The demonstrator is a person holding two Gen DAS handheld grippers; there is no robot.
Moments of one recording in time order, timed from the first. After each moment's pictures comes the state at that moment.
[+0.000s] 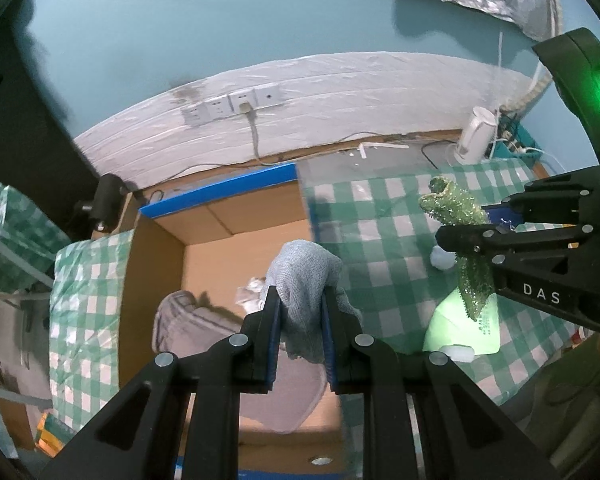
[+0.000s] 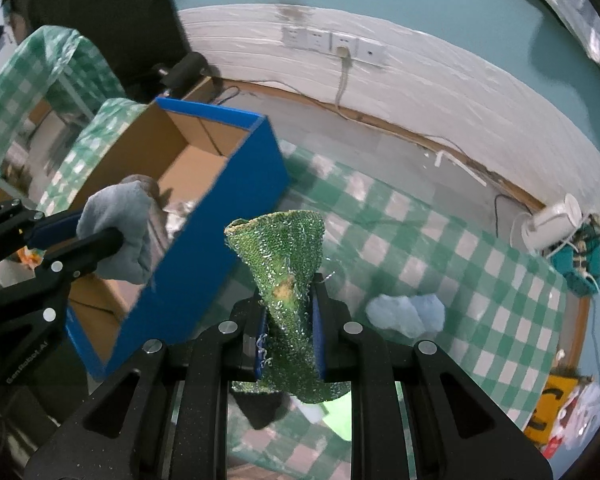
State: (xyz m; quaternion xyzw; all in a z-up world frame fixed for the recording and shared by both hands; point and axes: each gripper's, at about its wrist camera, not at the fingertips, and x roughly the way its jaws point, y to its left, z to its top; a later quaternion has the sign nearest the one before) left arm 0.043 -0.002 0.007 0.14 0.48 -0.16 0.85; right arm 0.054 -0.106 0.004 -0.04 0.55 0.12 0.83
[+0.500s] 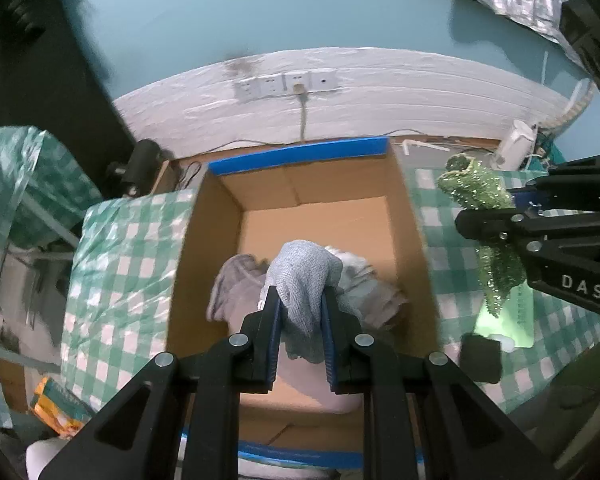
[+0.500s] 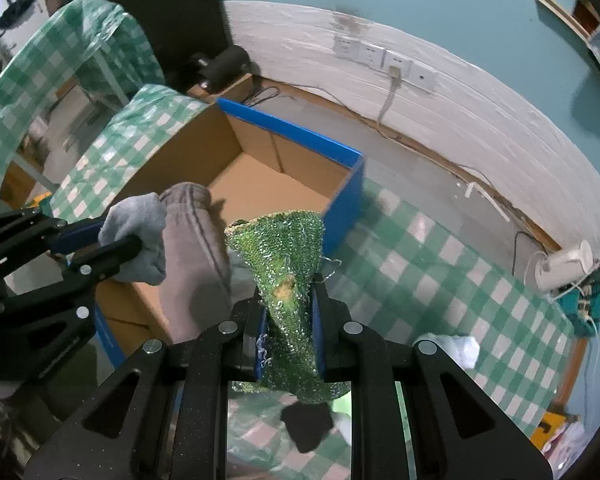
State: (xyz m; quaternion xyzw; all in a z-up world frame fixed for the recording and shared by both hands) left arm 0.049 0.074 -0.006 0.11 0.50 -0.09 0.86; right arm 0.071 -0.031 0.010 -0.08 0.54 0.16 0.82
